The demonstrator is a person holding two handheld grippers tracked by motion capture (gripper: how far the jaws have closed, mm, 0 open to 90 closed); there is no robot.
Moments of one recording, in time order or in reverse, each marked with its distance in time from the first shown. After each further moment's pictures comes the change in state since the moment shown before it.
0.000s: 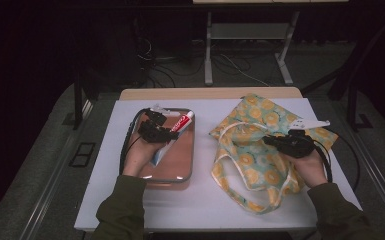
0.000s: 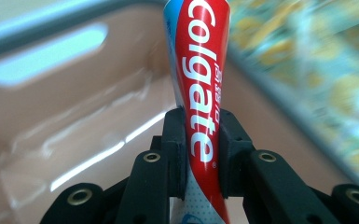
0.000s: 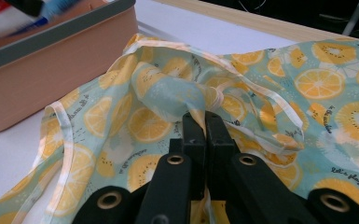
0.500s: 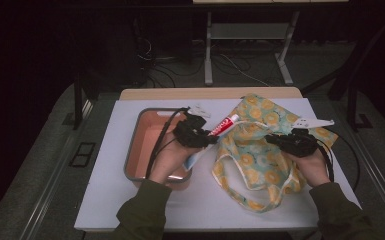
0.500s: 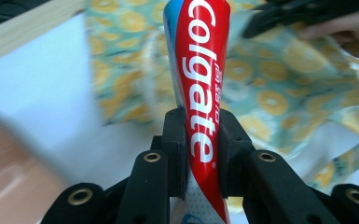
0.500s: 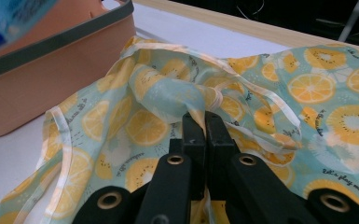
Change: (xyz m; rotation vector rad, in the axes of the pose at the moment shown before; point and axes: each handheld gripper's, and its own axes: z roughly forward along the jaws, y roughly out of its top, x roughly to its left) left arm -0.103 0.043 0.018 -0.039 -0.187 0.177; right arm -0.004 0.001 -0.007 -0.019 -0.001 0.004
